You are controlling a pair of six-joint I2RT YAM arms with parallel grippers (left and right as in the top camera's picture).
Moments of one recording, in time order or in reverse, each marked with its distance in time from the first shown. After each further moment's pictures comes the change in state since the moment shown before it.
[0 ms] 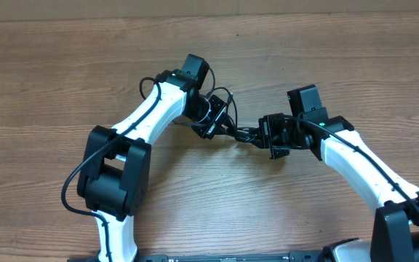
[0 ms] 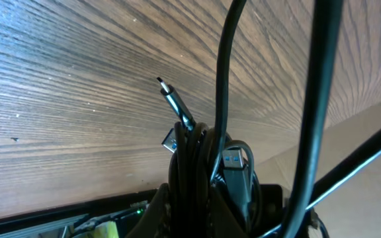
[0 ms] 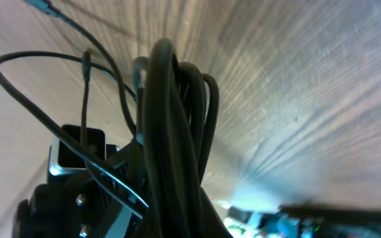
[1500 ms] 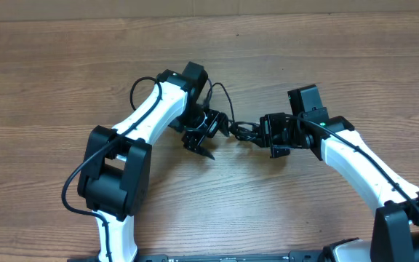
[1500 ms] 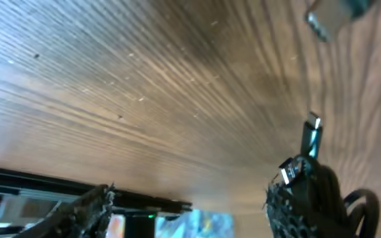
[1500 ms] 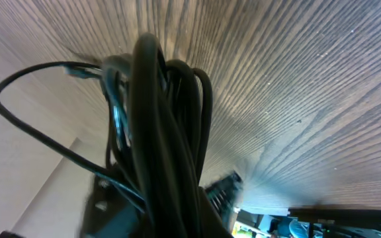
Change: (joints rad) left arm -0.002 0.001 0.005 -0.207 -0.154 -0.176; right arm -0.002 0.000 0.000 0.004 0.015 0.052
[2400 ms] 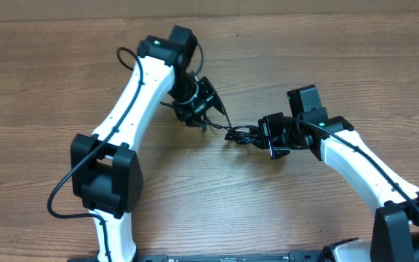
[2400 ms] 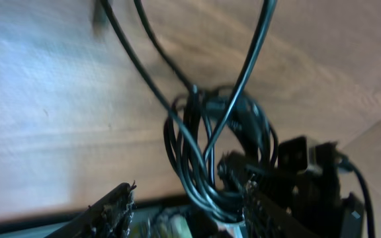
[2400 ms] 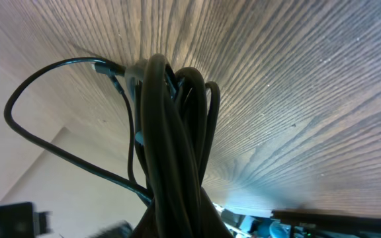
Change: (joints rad) left arm 0.055 0.002 0.344 -0.285 -0.017 0.572; right arm 0.002 0.000 0.000 -0.003 -0.008 -0.087
